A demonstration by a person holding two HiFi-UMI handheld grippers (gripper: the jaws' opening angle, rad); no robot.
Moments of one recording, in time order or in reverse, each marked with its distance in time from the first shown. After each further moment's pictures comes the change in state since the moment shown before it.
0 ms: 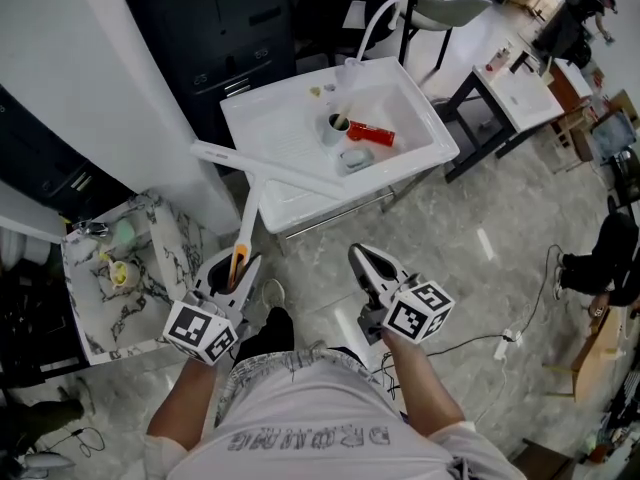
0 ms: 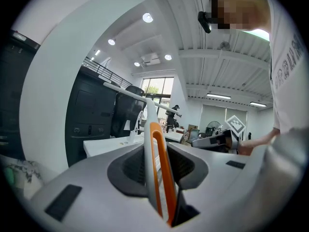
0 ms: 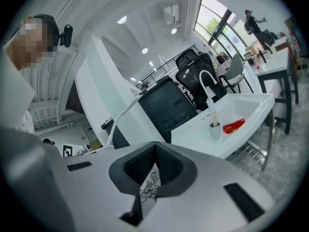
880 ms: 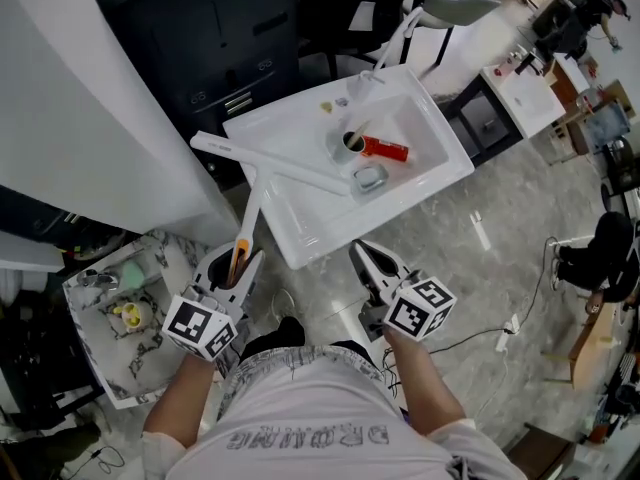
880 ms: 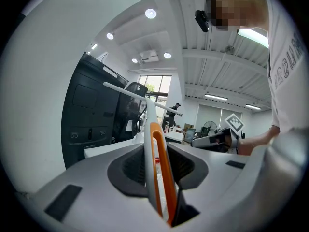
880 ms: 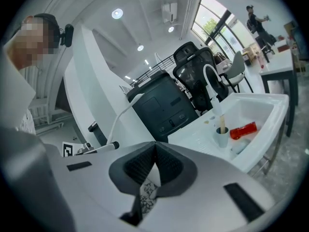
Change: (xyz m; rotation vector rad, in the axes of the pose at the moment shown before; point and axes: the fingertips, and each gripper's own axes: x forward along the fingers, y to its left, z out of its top) left arm 0.060 0.123 0.031 -0.013 0.033 -0.078; right arm 0.123 -0.013 0.038 0.002 0.022 -0.083
